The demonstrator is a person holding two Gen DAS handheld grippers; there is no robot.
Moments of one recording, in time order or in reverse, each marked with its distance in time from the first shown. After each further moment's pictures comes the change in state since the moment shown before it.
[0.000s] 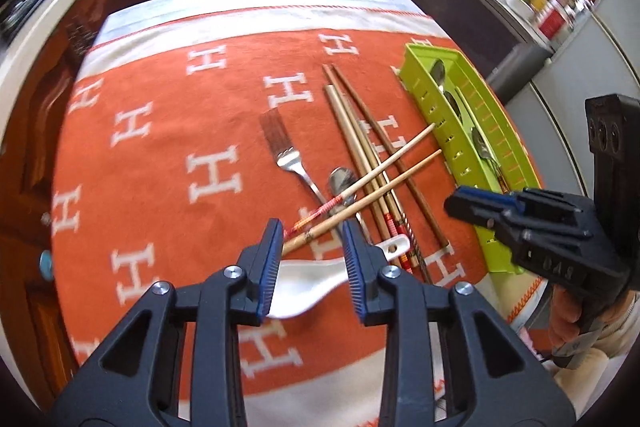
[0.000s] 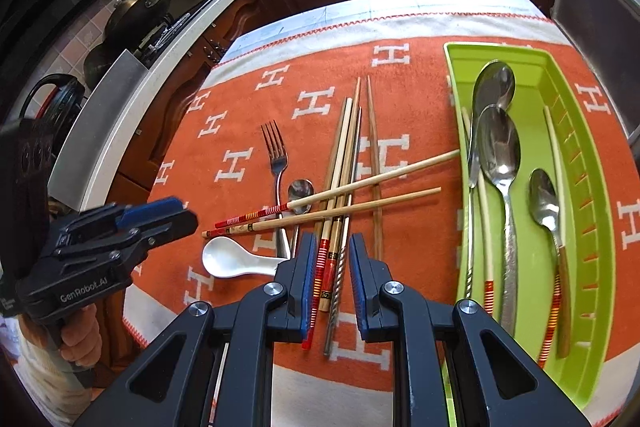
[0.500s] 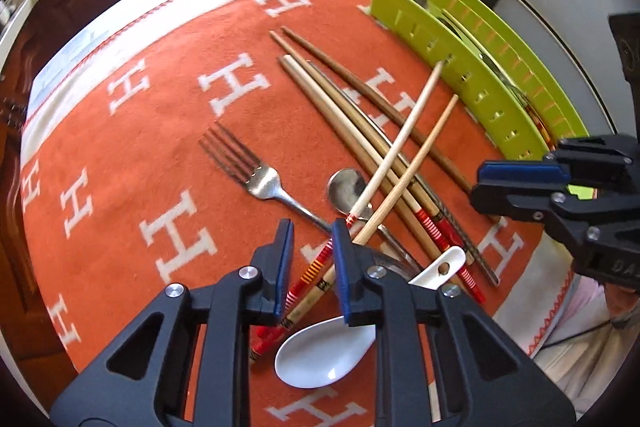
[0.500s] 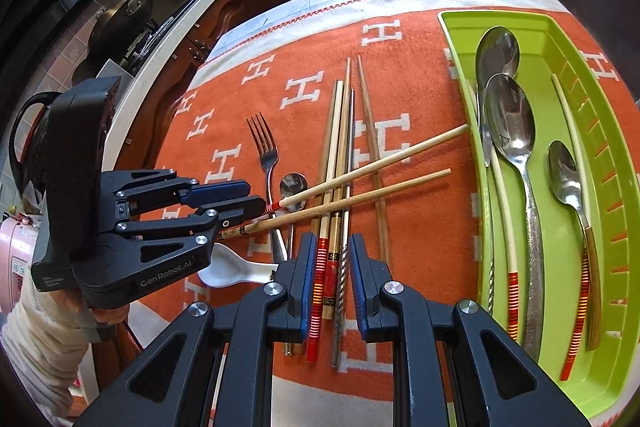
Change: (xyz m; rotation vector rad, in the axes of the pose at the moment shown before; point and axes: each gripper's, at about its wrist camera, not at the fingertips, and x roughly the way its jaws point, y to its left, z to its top) left arm 0.080 -0.019 0.027 0.322 0.155 -0.006; right arm 0.032 -0.007 0.004 0.062 0.032 0.004
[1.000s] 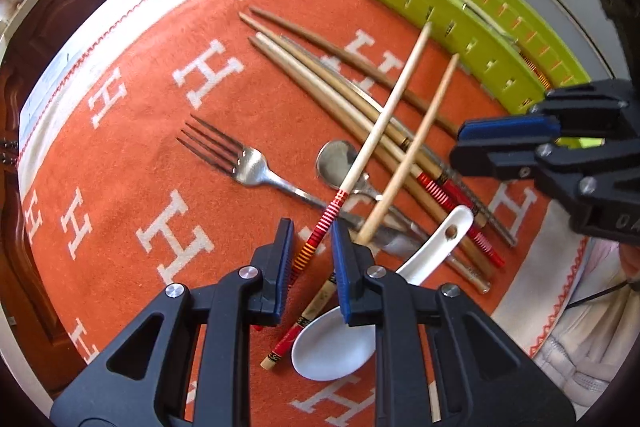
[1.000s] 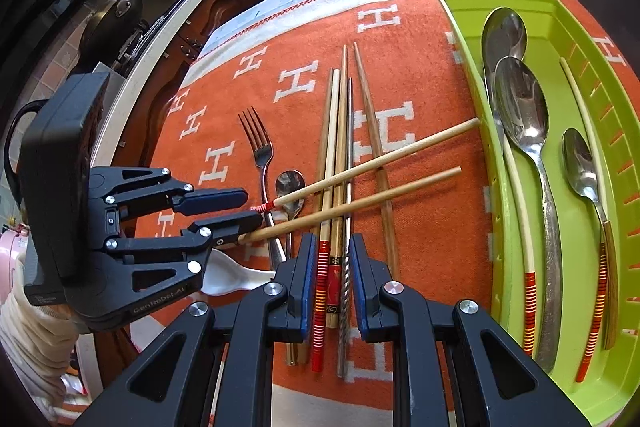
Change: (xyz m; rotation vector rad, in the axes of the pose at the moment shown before) left arm 0.020 -0.014 0.001 0.133 0.089 0.025; right arm 0.021 -0.002 0.006 0.046 0.026 0.006
